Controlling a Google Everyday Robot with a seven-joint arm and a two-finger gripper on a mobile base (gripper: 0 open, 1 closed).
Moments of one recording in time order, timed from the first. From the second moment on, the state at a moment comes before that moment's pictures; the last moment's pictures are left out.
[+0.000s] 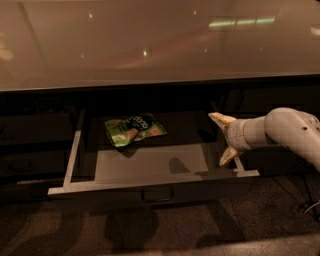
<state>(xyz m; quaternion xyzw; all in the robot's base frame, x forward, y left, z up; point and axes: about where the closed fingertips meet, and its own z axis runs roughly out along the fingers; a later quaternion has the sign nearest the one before) 0.616 -0.217 0.676 -0.77 0.53 -0.10 0.35</state>
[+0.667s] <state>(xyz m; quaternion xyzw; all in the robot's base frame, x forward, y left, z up) 0.591 -0.209 0.686 -0.78 0.50 -0.10 0.36</state>
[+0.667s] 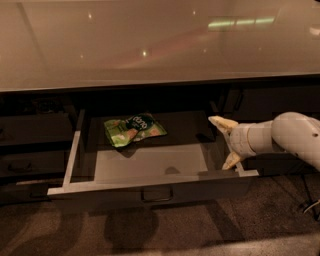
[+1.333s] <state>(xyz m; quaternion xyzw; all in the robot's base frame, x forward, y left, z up) 0.550 -0.220 0.676 -0.79 0.49 -0.11 0.35</state>
